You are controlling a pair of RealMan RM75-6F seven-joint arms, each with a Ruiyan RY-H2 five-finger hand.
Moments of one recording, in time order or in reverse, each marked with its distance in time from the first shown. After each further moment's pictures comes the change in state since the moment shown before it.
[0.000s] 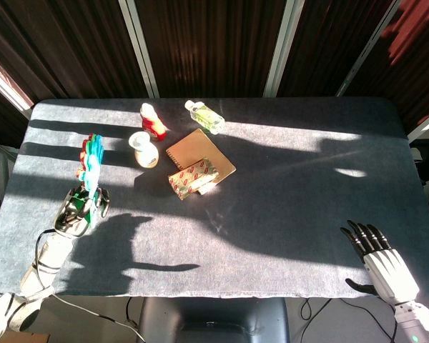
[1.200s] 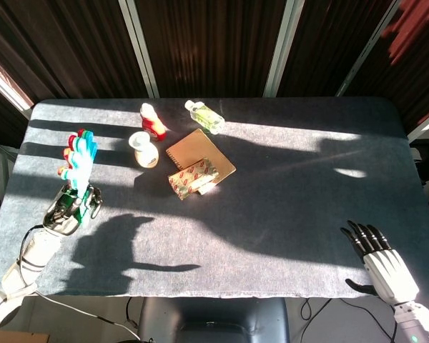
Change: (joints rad) left arm -0.026 0.088 0.037 0.011 0.043 0.088 -0.280; right arm 0.000 0.002 0.000 -0.012 0.008 -0.009 -0.011
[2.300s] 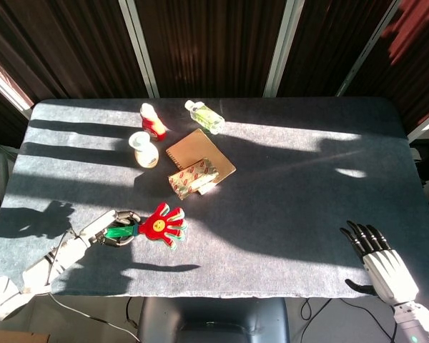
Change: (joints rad) left arm -0.124 -0.041 0.166 0.024 0.070 -0.378 1.002; right arm -0.001 0.002 0.000 -0.004 -0.004 0.002 -0.001
